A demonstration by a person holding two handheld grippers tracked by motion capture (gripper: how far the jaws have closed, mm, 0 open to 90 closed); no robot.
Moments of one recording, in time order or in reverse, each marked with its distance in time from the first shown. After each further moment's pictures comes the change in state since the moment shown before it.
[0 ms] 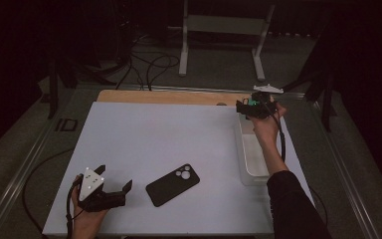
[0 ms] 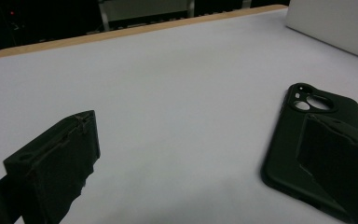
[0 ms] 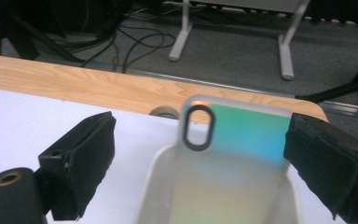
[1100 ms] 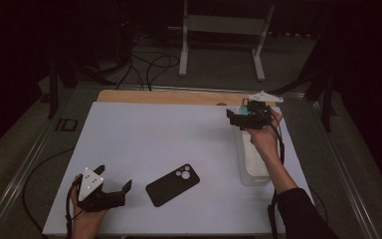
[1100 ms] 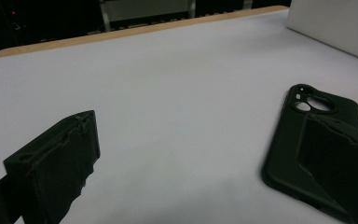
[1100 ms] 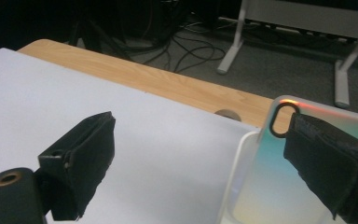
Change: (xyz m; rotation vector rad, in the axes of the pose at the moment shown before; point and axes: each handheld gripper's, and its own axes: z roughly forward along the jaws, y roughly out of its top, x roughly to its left) left arm 0.000 0.000 -0.001 -0.004 0.002 -0.006; right arm 0.035 -0.008 -0.054 -0.059 0.210 -0.094
